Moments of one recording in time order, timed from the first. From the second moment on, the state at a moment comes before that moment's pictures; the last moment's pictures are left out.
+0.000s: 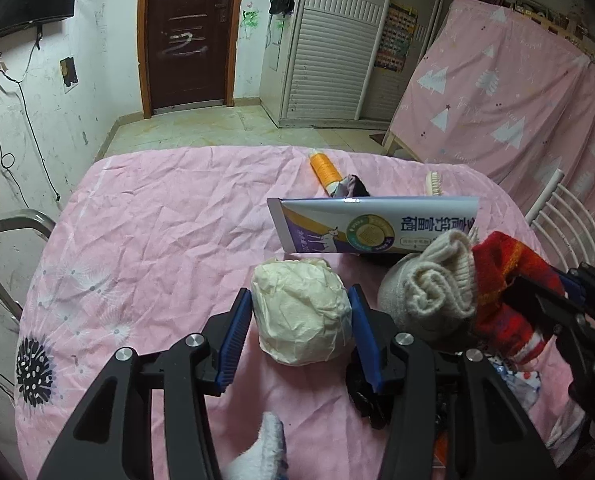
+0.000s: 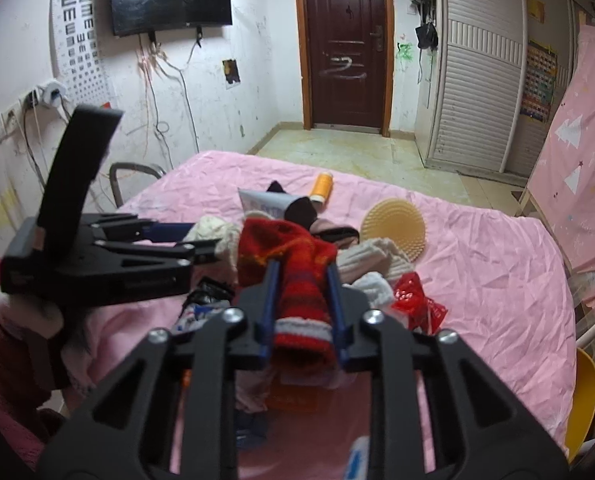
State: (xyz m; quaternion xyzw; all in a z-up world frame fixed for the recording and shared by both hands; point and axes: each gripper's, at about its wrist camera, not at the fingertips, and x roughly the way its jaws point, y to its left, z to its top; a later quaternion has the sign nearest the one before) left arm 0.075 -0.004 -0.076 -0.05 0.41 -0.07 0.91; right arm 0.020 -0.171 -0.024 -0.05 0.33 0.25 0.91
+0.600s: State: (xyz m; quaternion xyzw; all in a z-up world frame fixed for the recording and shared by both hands) left arm 0.024 -0.059 0.024 0.01 0.33 -0.10 0.94; right arm -0.012 -0.268 0.028 0.03 0.24 0.20 0.95
